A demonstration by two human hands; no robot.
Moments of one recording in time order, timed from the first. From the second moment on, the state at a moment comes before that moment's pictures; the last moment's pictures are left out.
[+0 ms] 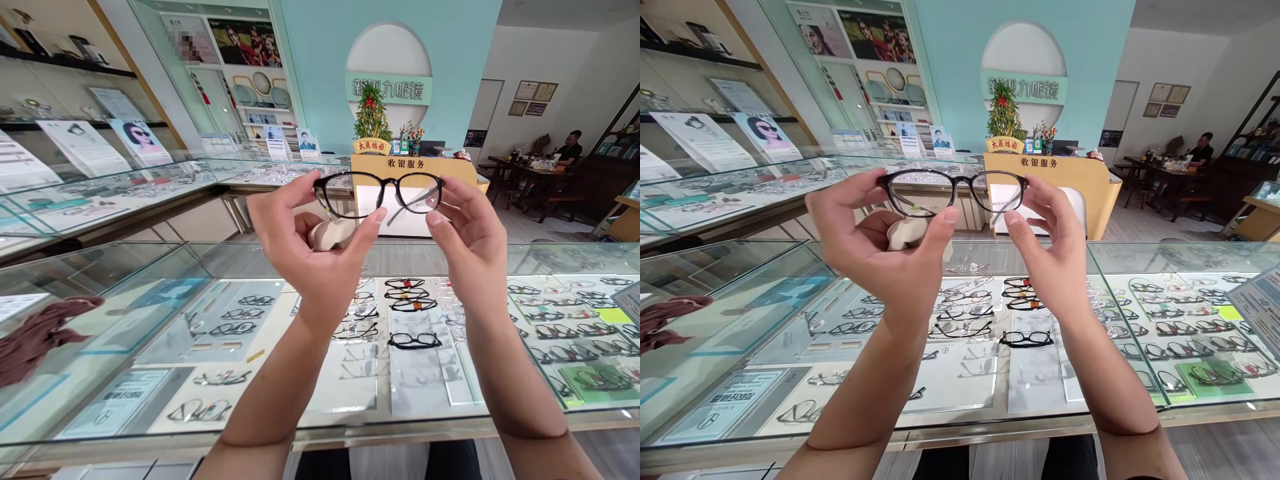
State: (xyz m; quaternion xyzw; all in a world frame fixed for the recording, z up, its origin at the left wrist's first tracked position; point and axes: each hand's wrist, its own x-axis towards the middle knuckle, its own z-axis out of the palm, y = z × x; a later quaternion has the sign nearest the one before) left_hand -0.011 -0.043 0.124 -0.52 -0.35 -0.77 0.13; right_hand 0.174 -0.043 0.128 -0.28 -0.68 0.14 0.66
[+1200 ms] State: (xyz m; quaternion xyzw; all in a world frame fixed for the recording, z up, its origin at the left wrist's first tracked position) left_hand -0.021 -0.030 0.124 -0.54 -0.36 -0.76 0.05; right_hand 0.171 -0.054 0.128 -0.32 -0.67 0.02 0.67
